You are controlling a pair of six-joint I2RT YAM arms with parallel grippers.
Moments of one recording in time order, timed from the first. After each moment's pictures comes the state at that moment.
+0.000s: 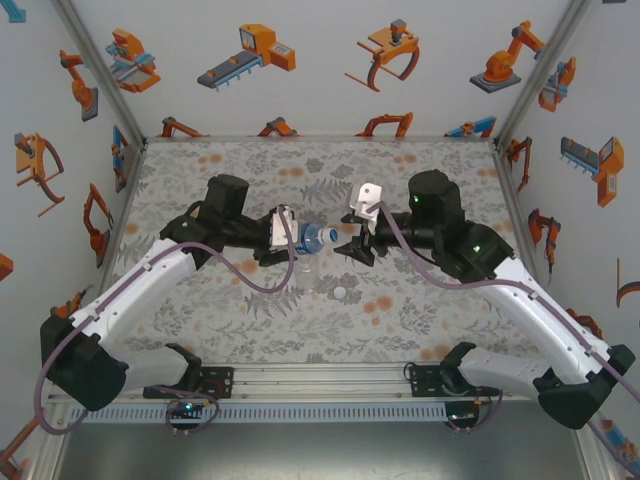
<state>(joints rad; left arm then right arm) -0.60 1.24 1.08 -0.54 0.70 0.92 0.73 1.09 1.24 -0.54 -0.56 -0.49</state>
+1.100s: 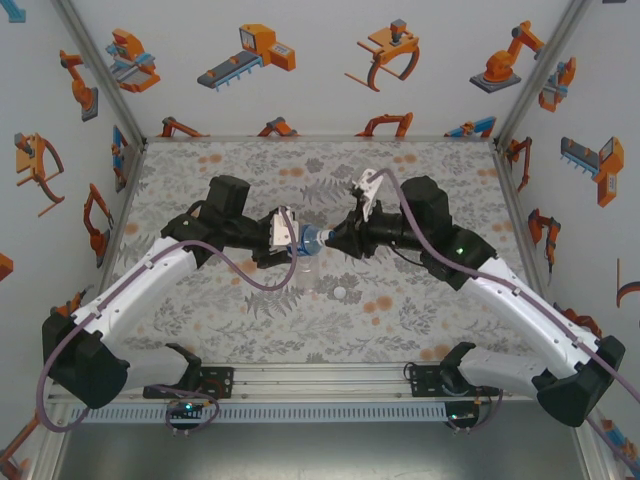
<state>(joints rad) -0.60 1.26 1.09 -0.58 0.68 0.93 0.73 1.10 1.12 -0.35 -0.44 0.06</state>
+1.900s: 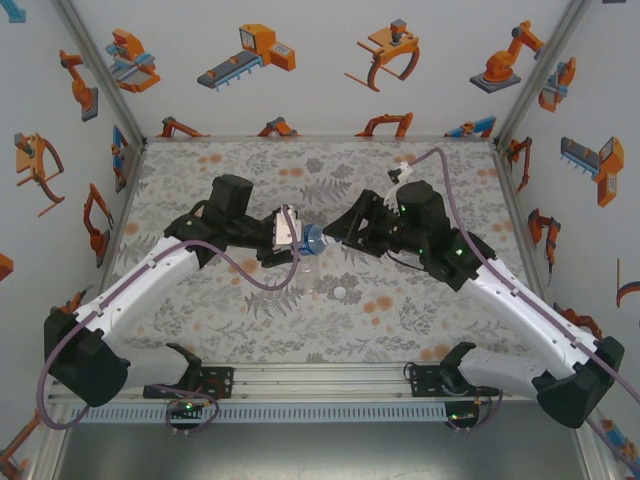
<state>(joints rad) -0.61 1.27 1.09 -0.54 0.70 0.90 0.72 1.09 1.10 -0.44 -0.21 0.96</state>
